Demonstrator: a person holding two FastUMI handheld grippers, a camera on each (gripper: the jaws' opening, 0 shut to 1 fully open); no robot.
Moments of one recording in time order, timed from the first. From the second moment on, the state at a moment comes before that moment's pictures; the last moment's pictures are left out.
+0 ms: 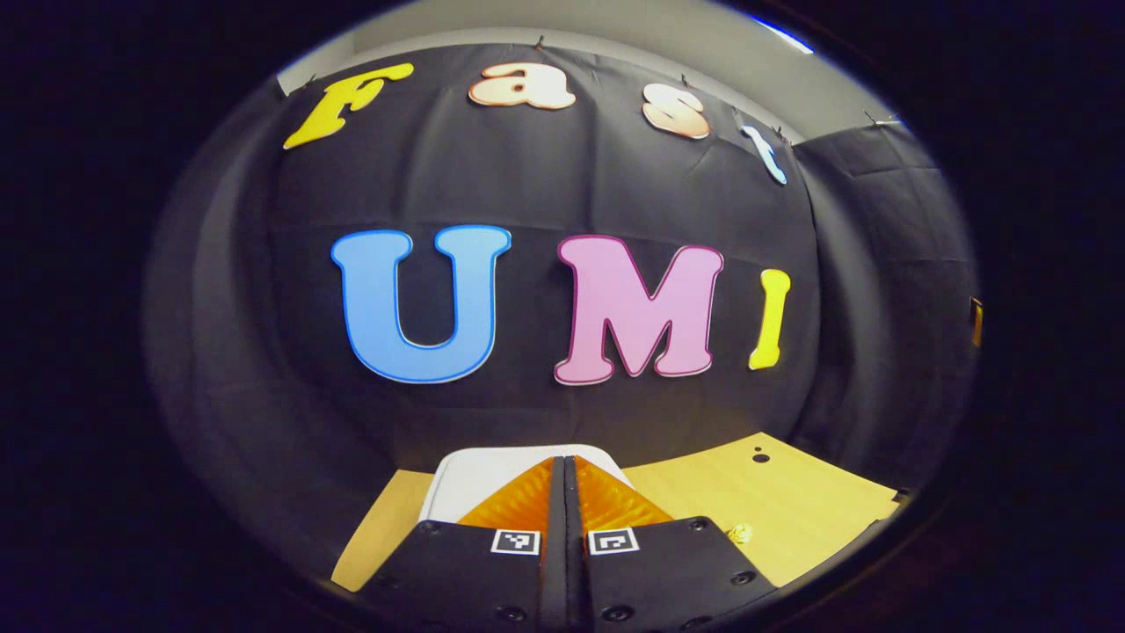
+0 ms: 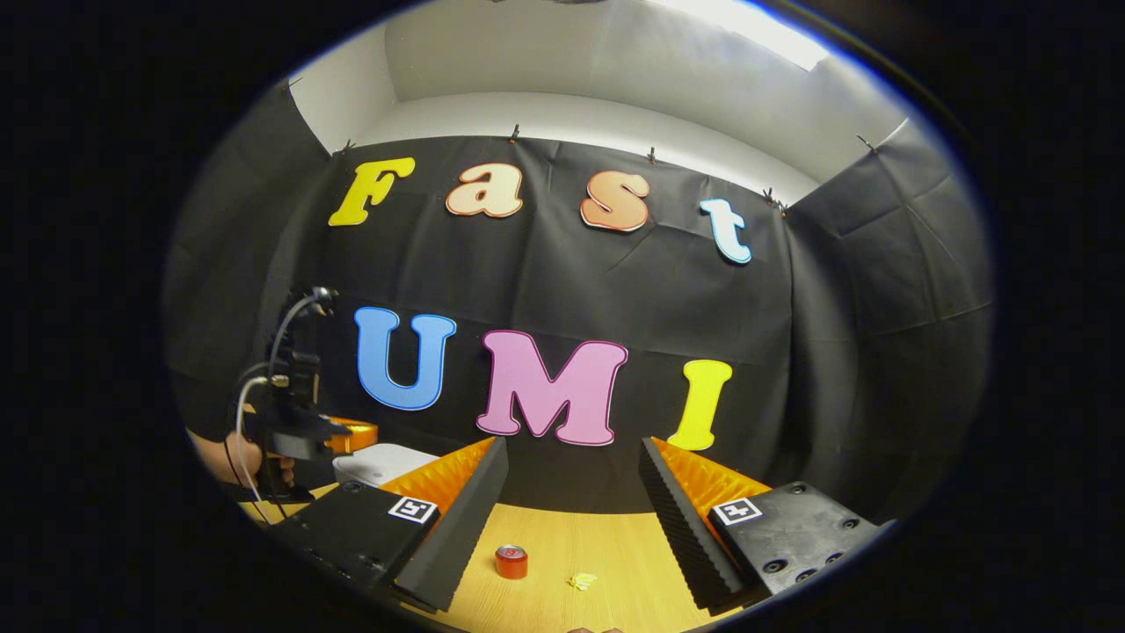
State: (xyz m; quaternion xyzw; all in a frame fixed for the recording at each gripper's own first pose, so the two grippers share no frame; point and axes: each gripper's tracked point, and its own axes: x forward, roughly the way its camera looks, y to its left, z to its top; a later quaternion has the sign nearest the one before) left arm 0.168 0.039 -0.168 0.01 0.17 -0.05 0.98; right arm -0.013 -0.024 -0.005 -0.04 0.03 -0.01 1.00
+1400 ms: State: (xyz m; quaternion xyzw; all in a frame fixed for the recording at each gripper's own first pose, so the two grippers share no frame) left arm 0.189 0.050 -0.187 0.03 0.19 -0.02 0.98; right arm -0.013 -0.079 -0.038 -0.05 0.07 -0.07 0.99
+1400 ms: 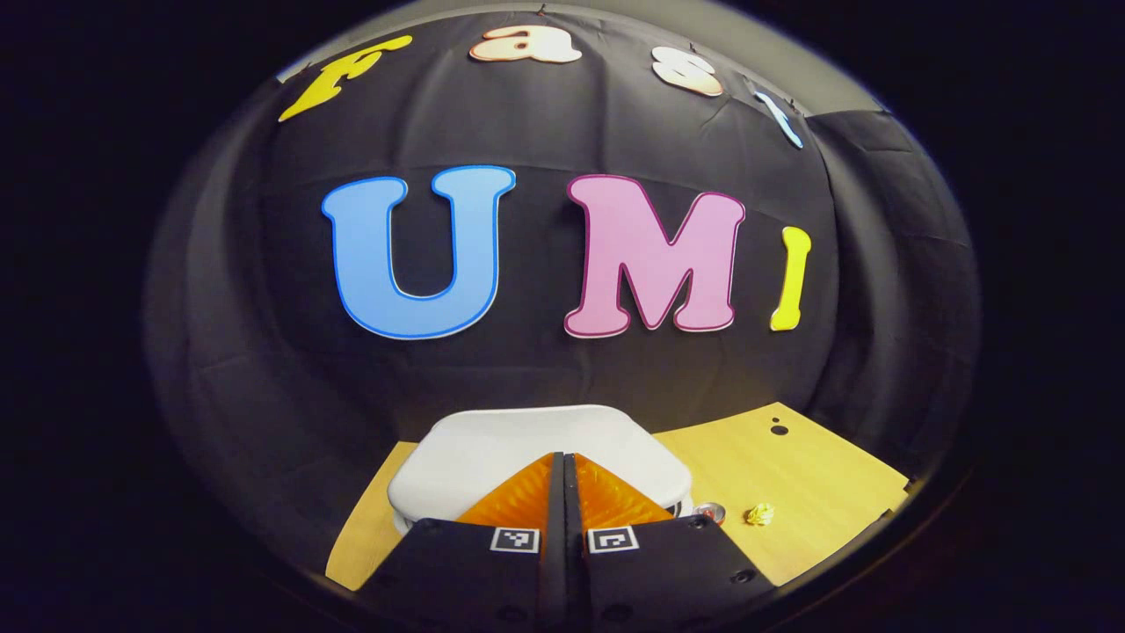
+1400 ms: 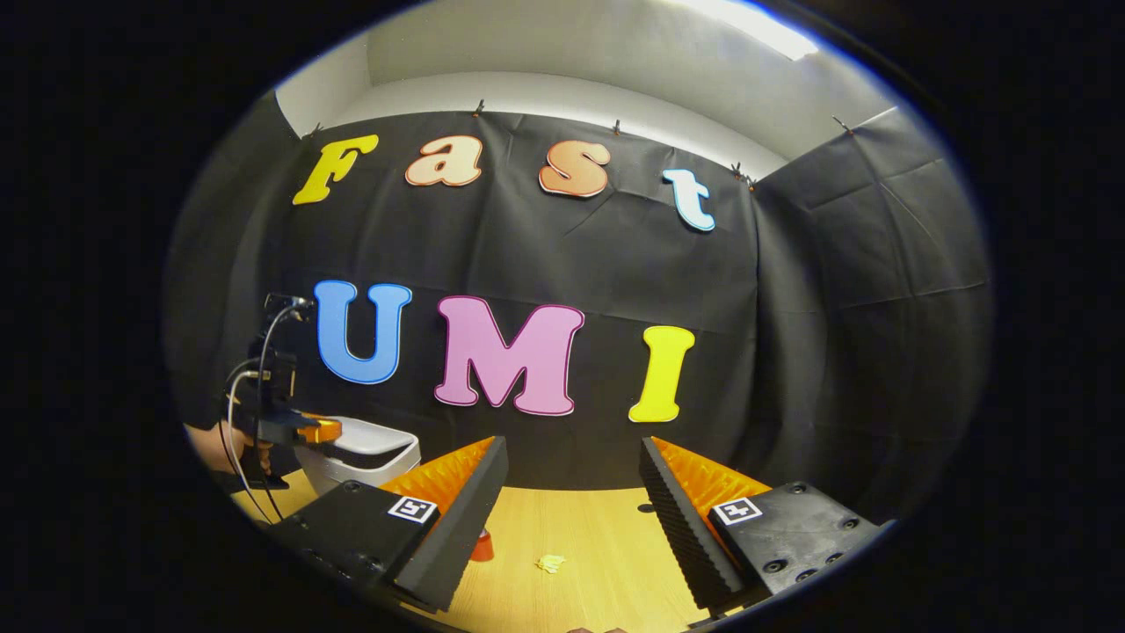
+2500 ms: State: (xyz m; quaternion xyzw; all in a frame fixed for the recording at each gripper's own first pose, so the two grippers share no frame) left arm 0.032 -0.057 -0.083 -0.02 0.09 -0.06 0.99; right arm 0.009 -0.079 -0.124 -0.05 0.17 -0.02 0.98
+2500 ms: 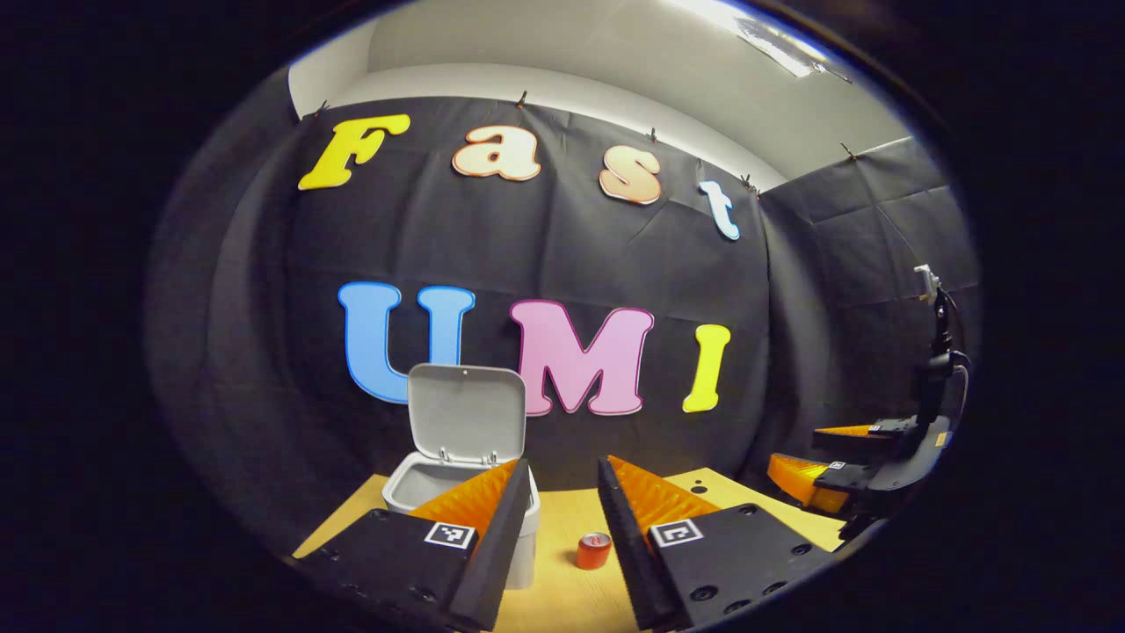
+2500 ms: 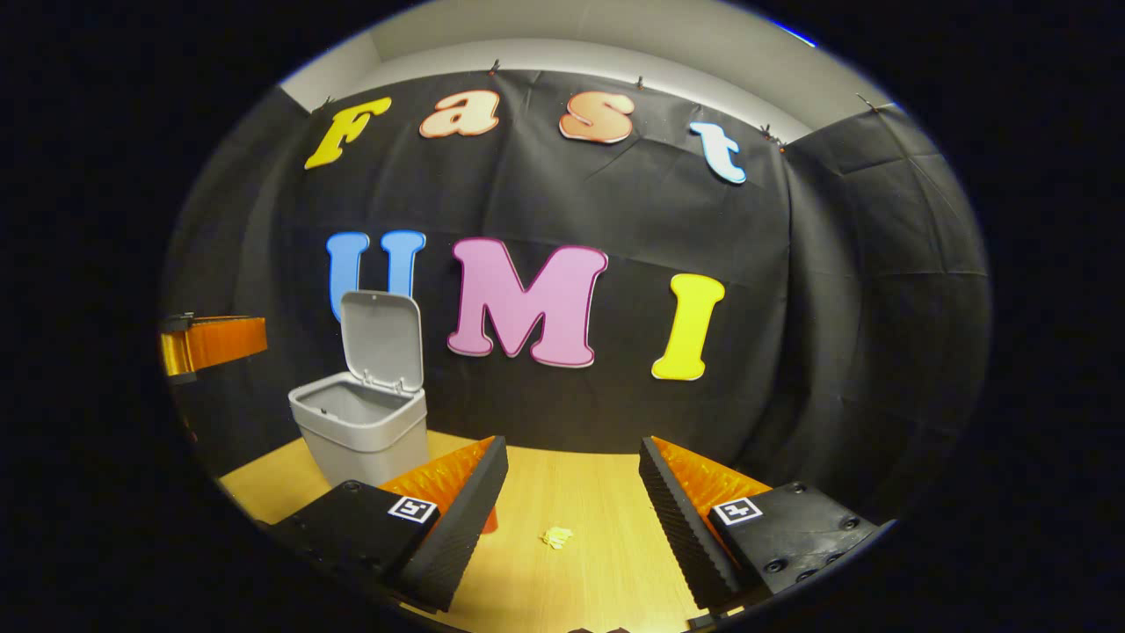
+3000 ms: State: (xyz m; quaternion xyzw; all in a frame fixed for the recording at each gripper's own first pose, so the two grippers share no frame) left arm 0.008 -0.055 -0.097 -0.02 0.11 0.02 0.99; right arm 0.041 -0.085 -0.295 -0.03 0.40 0.06 0.92
